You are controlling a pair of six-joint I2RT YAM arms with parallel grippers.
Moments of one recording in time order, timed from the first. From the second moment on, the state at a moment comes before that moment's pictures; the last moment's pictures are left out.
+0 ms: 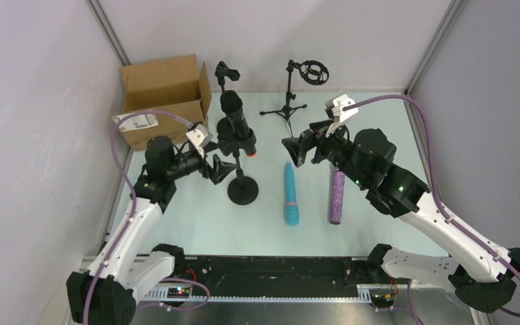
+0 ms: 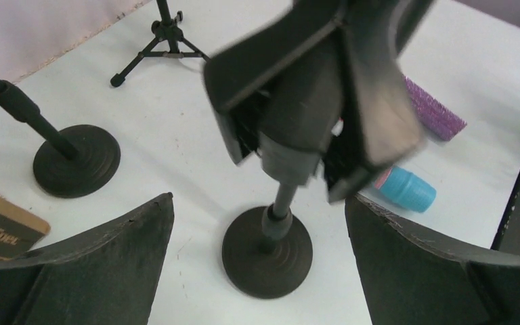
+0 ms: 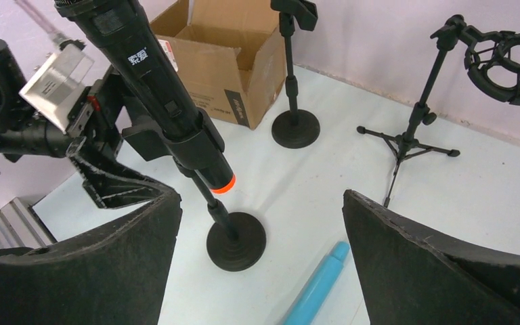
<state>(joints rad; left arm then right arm) -0.19 0.90 0.73 -0.12 0.71 0.18 0.87 1.00 1.22 -0.26 0.19 0.15</state>
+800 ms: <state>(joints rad) -0.19 1.05 0.68 0.20 0.92 0.04 0.87 0.97 1.22 -0.26 0.19 0.15</state>
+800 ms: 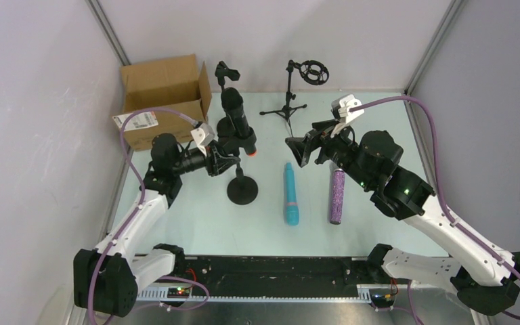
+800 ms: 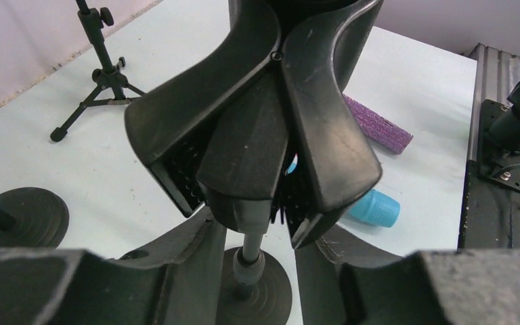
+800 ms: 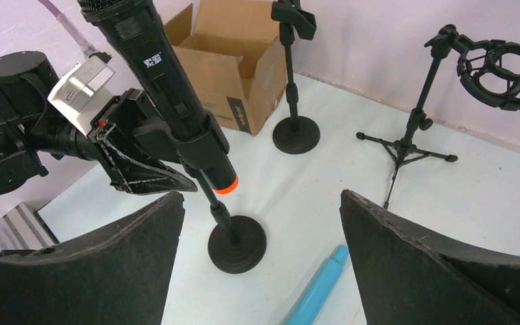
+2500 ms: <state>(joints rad) -0.12 0.95 0.60 0.24 0.94 0.11 0.93 1.76 0.85 0.69 -0.17 0.24</state>
